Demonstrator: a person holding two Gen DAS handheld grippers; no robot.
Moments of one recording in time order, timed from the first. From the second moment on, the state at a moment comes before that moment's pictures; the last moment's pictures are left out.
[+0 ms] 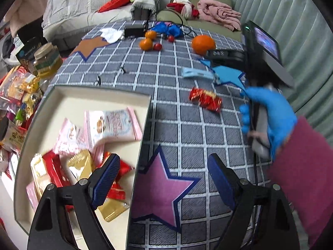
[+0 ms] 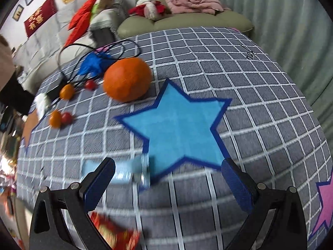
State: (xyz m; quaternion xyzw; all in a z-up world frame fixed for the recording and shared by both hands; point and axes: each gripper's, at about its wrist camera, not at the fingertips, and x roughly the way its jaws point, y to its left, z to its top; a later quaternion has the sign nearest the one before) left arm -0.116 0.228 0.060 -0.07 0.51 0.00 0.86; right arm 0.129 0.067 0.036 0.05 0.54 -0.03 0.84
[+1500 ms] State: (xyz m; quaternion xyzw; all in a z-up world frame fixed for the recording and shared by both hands) left arm -0.030 0.172 0.028 -0.09 0.53 0.02 0.84; right arm -0.004 0.013 0.038 -0.05 0.56 0.16 0.81
